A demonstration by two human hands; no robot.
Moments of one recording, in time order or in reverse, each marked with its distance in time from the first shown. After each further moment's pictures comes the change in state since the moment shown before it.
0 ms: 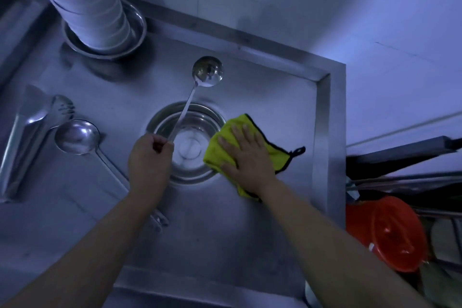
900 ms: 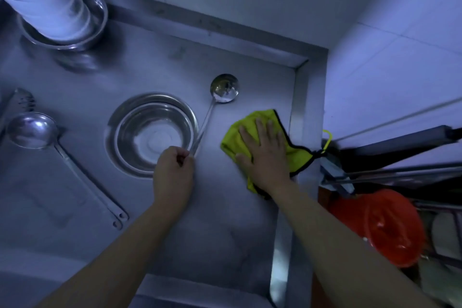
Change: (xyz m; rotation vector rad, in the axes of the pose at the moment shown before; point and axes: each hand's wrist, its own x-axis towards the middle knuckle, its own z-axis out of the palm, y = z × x) left_hand -0.073 0.028 0.096 -0.046 -0.144 -0.100; right_hand -0.051 0.091 -0.021 -0.017 0.008 0.198
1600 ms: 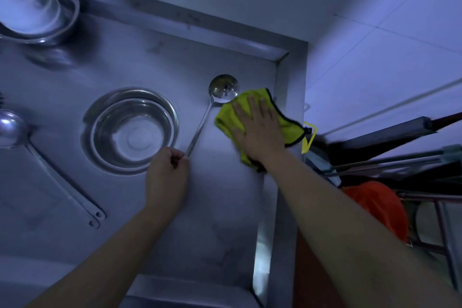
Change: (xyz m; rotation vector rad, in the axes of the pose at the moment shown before) left_hand -0.022 0.004 0.022 0.018 -0.032 0.012; right_hand 0.034 0.033 -0.017 -0.156 -0.005 0.038
